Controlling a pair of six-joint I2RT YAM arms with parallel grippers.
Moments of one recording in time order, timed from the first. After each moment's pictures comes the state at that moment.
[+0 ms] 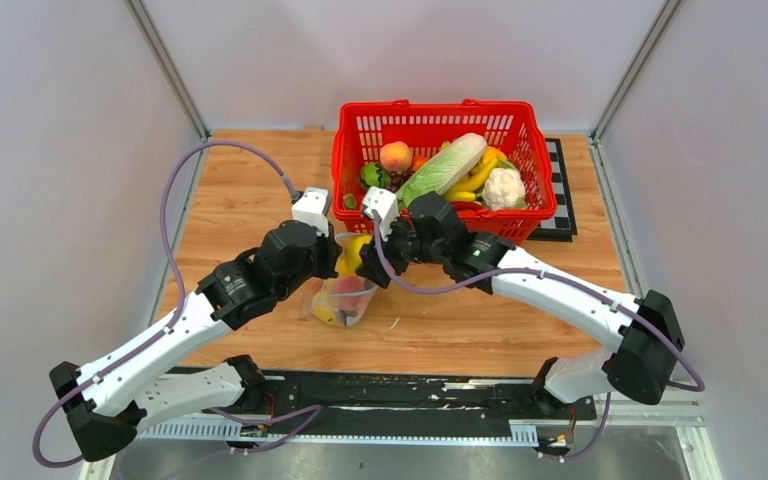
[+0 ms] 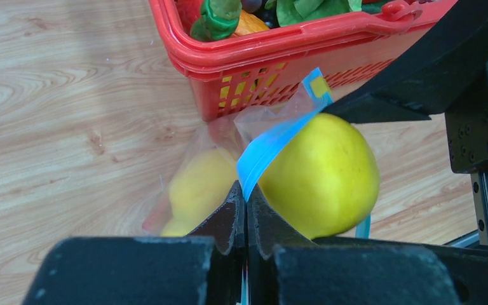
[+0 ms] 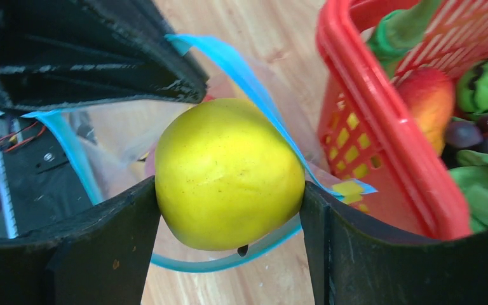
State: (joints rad) left arm -0.88 0.92 0.97 -0.56 -0.38 -0.44; right arm 0.91 1.39 1.16 -0.24 -0.28 -0.06
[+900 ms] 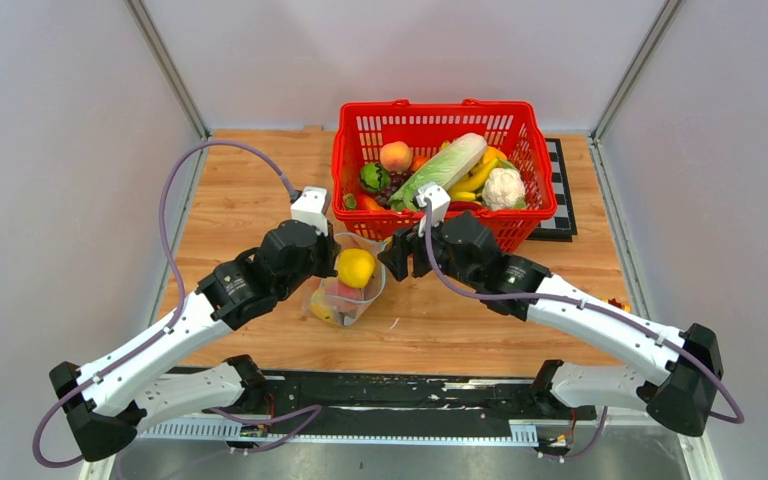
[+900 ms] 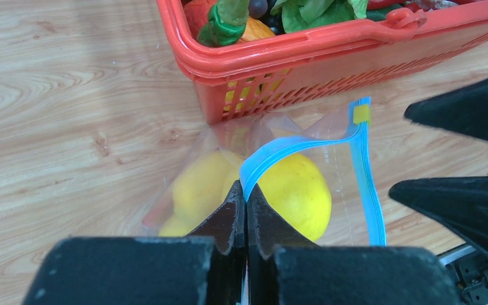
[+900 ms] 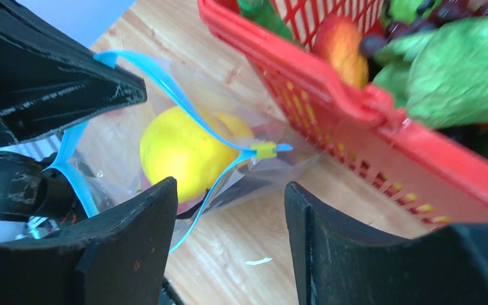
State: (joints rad) left arm -0.88 0.92 0.97 -0.56 -0.40 -0.44; right arm 0.95 1.15 0.99 -0.14 0.09 0.27
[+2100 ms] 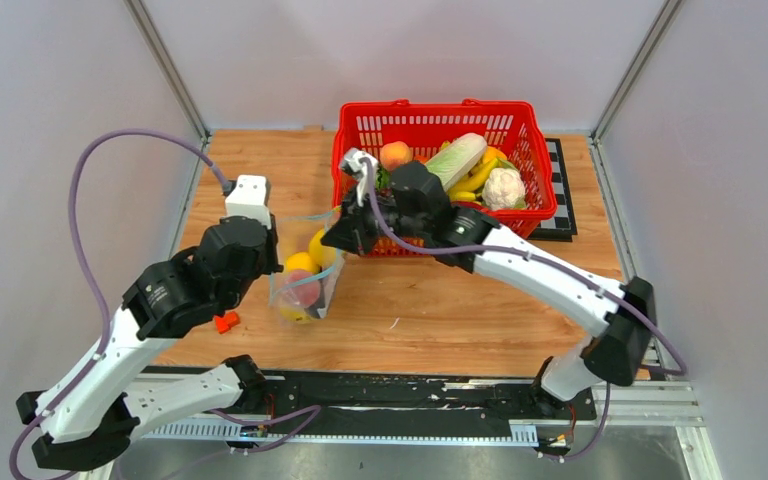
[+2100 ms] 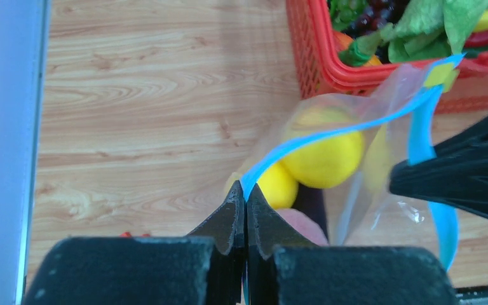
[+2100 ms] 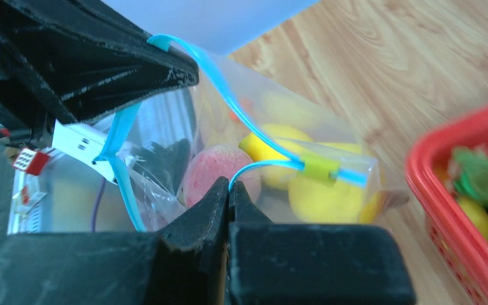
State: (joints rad) left arm -0.88 0.85 1.29 -1.01 -0.64 -0.40; right arm 0.95 1.47 1.40 -0.19 -0.34 0.31
